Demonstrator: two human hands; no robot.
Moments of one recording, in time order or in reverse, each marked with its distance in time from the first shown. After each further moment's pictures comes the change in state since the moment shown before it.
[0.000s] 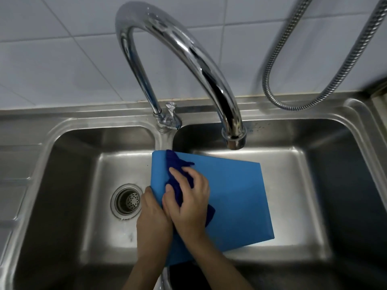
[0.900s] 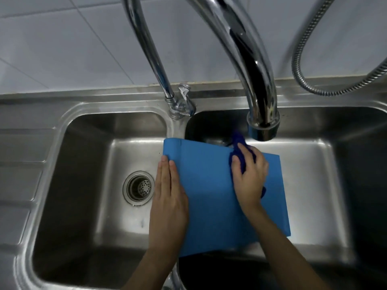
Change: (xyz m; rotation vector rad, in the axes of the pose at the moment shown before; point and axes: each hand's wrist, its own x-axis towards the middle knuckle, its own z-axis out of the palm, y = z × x) left_hand 0.009 -0.020 0.015 0.397 0.028 0.447; right_hand 0.048 0.127 -0.022 -0.194 0.077 0.085
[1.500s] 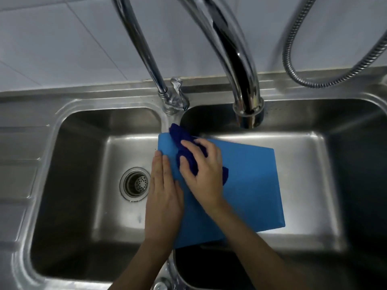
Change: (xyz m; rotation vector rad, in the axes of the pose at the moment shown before) left_hand 0.001 0.000 -0.002 -0.064 0.011 -0.009; right_hand -0.023 -0.102 0.000 0.216 -0.134 -0.247
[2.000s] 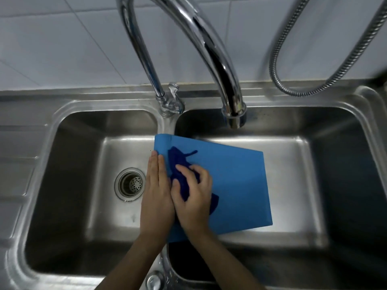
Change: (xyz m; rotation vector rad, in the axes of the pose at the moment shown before) left_hand -0.001 0.002 -0.004 -0.082 -0.025 -0.041; right_hand -0.053 -0.030 -0.009 0.063 0.069 0.243
